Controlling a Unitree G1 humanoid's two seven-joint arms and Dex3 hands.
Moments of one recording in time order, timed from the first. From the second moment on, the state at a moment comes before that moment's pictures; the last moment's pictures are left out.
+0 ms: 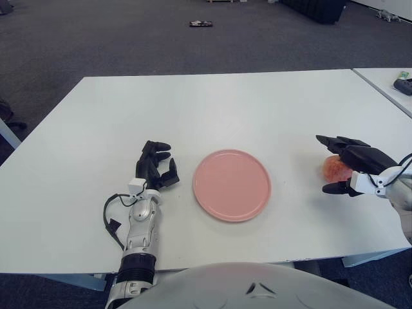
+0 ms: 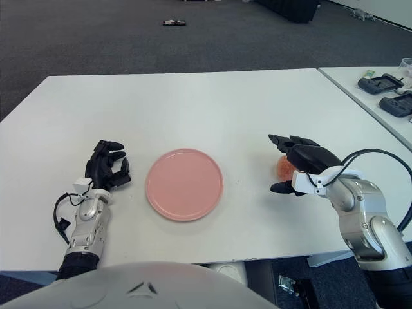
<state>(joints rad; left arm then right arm) 0.09 -0.07 0.12 0.25 -0.11 -0.31 0.03 0.22 -0.84 -0.09 -0.36 -0.58 0.11 0.51</state>
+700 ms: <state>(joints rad) 0.09 -0.07 0.13 0.26 -0.11 -0.33 0.03 0.13 -0.84 0.00 -0.15 -0.62 0.17 0.54</state>
